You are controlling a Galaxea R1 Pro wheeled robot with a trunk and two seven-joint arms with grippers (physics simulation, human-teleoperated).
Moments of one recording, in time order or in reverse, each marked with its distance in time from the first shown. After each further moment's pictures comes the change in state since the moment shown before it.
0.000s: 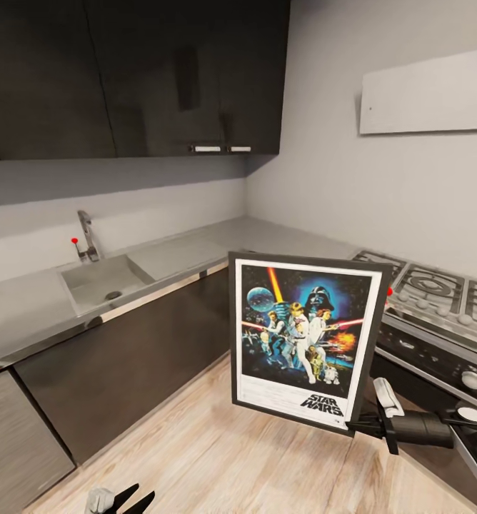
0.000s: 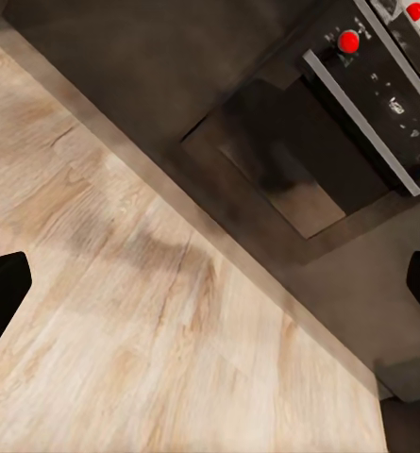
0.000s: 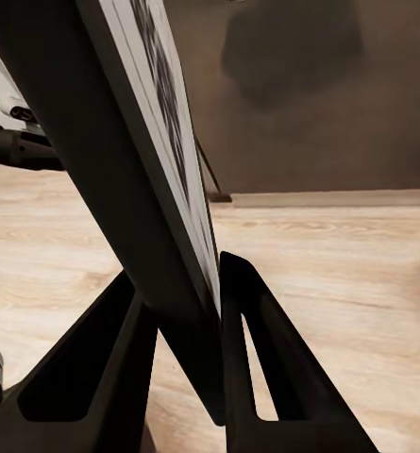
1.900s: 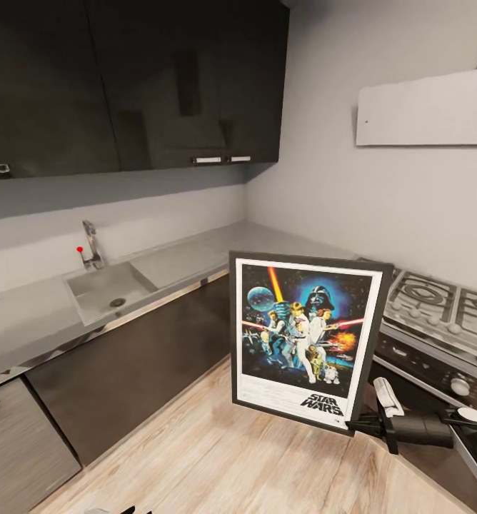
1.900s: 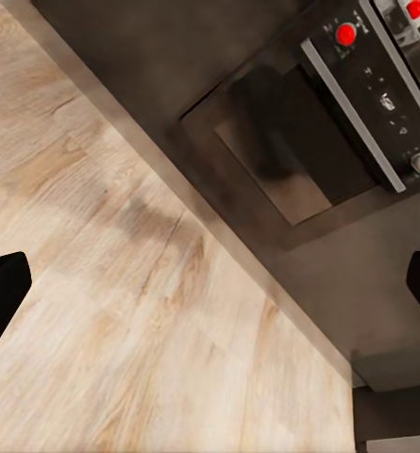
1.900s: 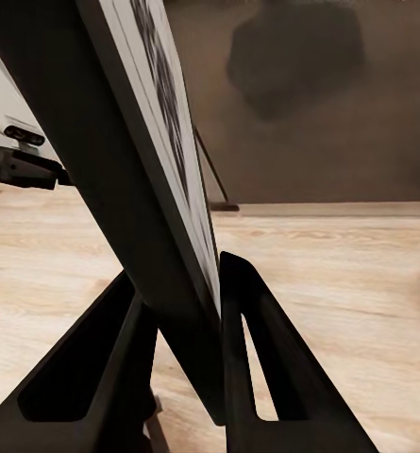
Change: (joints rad) left arm 0.051 -0.003 0.001 0.000 0.003 0.039 0.020; right arm 0.000 0.001 -0.001 0.000 -0.001 -0.001 -0.001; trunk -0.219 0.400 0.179
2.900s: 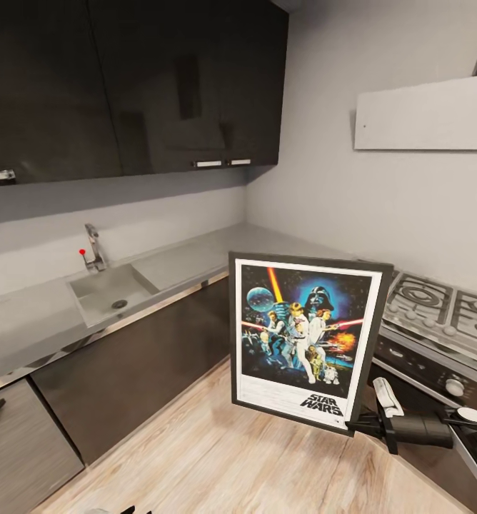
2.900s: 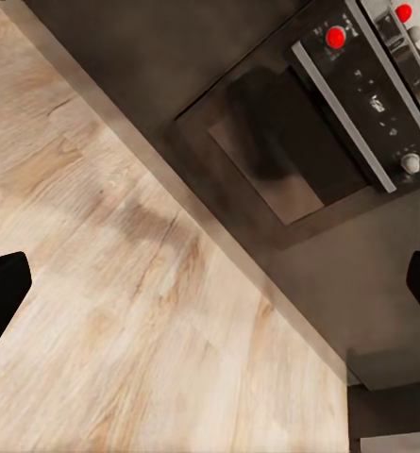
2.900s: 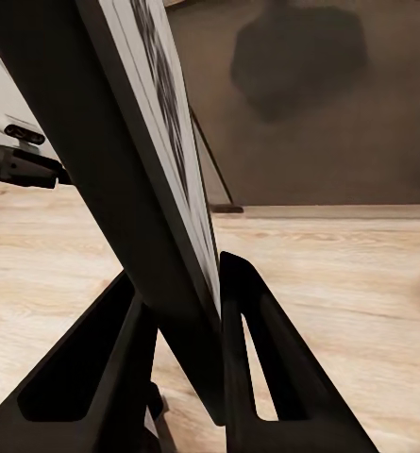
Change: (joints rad) left arm 0.000 0.001 0.000 -0.001 0.001 0.000 -0.001; right arm 0.000 0.001 0.001 0.000 0.001 -0.002 0.000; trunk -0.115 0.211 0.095
